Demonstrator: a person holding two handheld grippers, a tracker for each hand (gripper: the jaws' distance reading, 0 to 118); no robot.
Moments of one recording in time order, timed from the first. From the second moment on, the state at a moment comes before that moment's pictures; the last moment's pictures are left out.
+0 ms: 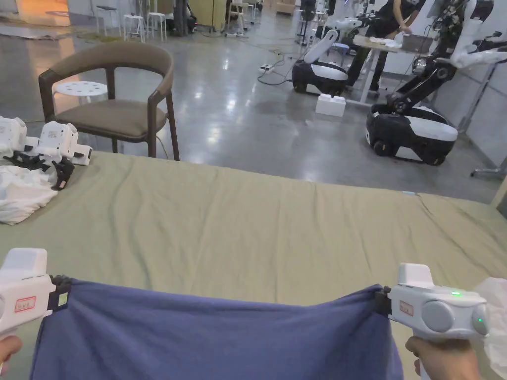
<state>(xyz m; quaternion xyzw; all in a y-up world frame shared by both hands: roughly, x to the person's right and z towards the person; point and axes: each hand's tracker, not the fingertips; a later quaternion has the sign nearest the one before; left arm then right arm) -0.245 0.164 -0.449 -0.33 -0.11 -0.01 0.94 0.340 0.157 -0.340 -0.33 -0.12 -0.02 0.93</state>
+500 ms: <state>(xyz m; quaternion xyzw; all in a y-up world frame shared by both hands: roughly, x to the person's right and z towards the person) -0.242 0.352 -0.405 -0.18 -0.13 -0.01 0.98 0.322 0.368 -0.235 -0.15 -0.16 0.03 0.98</state>
